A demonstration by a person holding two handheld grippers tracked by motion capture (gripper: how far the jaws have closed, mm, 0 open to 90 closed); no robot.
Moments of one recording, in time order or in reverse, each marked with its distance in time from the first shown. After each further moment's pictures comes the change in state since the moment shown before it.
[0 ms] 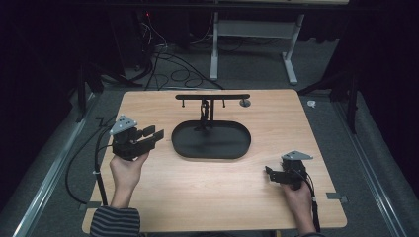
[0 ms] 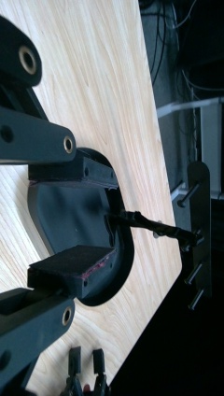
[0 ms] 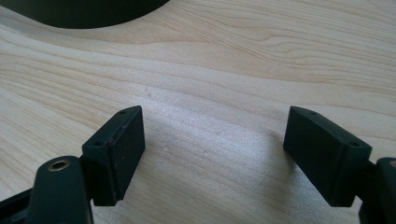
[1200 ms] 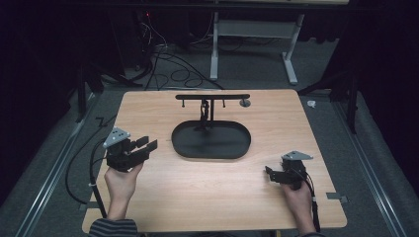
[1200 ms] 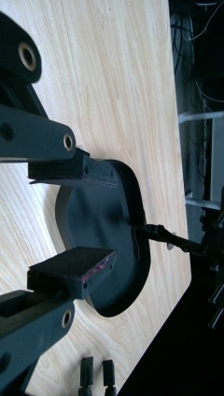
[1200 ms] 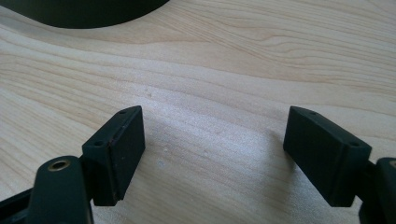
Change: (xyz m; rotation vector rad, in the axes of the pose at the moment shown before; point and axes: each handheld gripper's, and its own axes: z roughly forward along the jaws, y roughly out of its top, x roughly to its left) left arm 0.008 -0.030 -0.011 0.018 0.038 -0.045; right arm 0.000 0.000 0.000 0.000 0.000 -0.001
